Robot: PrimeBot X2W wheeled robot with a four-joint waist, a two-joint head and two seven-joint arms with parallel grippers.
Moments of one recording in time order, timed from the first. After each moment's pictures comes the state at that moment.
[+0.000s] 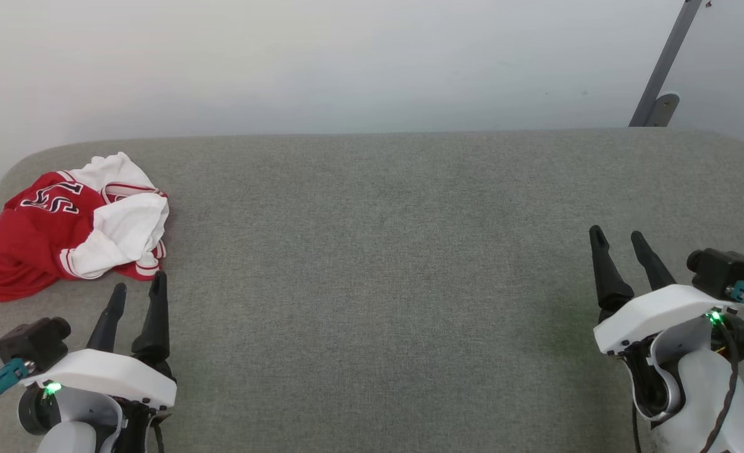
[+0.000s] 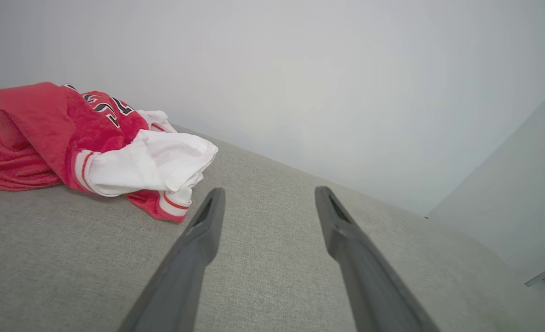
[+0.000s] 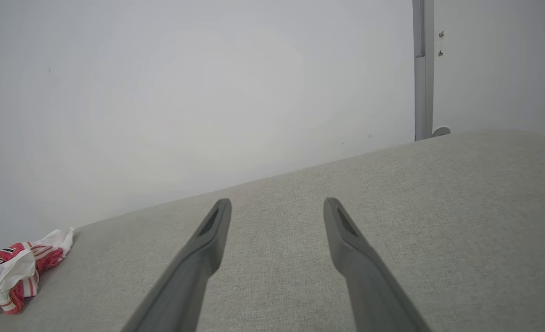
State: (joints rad) left arm -0.15 0.23 0.00 0.33 -0.65 -0.13 -0.12; right arm -0.33 -0.13 -0.01 0.49 0.48 0.13 -0.11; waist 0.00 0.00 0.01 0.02
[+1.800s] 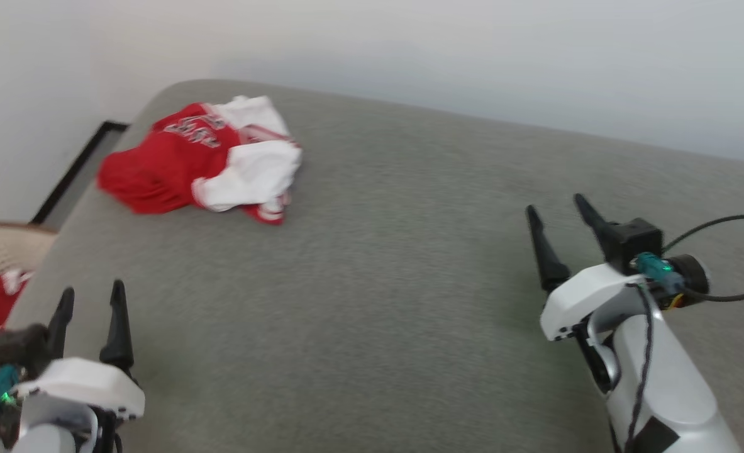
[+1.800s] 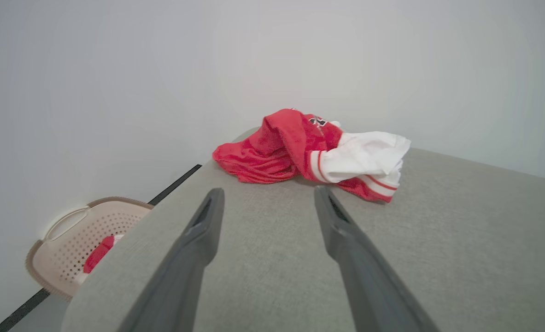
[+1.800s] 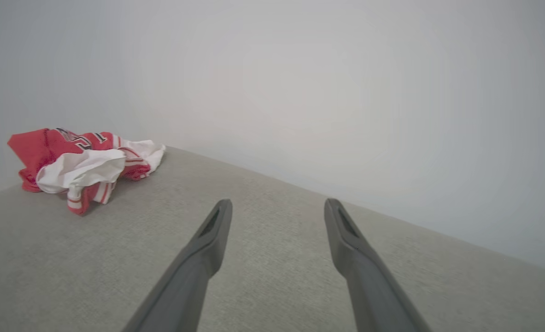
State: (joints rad) left arm -0.21 0.25 0.11 0.47 -0.29 -0.13 -0.24; right arm -0.46 -0.07 0.05 0.63 0.07 0.13 -0.24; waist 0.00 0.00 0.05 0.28
